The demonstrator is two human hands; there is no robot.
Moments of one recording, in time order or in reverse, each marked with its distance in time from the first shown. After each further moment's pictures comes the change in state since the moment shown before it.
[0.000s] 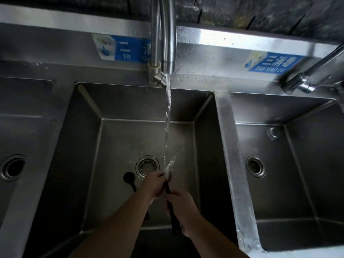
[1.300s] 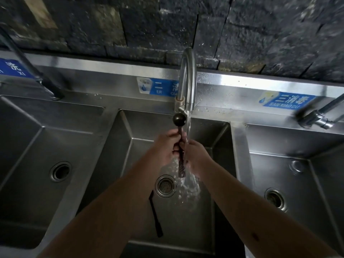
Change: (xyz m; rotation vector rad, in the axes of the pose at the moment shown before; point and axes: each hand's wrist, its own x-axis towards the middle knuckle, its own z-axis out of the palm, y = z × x) left_hand -0.069 0.191 -0.019 -0.315 -0.093 0.426; right_hand 0.009 -0.191 0.012 0.236 -0.263 -0.392
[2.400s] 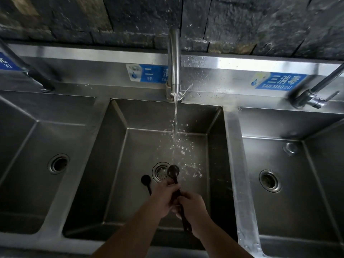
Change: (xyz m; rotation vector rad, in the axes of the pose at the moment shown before) left_hand -0.090 -0.169 -0.020 -0.097 0.132 -0.396; right_hand -0.120 0.150 -0.047 -0.142 0.231 0.302
